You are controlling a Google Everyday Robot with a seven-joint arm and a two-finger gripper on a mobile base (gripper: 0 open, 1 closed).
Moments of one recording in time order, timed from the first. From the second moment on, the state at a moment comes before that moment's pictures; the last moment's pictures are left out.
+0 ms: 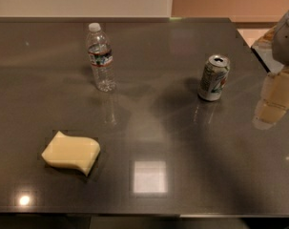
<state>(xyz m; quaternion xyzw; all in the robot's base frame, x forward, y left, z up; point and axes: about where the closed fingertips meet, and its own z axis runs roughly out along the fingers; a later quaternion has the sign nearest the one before) 0.438 -0.217 0.976 -0.60 0.78 -0.03 0.16</state>
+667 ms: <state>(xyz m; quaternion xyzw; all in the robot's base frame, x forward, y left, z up) 0.436 -0.193 0.980 -0.62 0.77 0.00 0.17</state>
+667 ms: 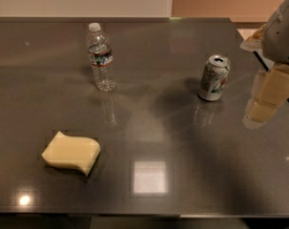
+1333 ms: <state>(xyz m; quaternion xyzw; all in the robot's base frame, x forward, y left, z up) 0.424 -0.112 0.979 -0.66 0.72 0.06 0.21</state>
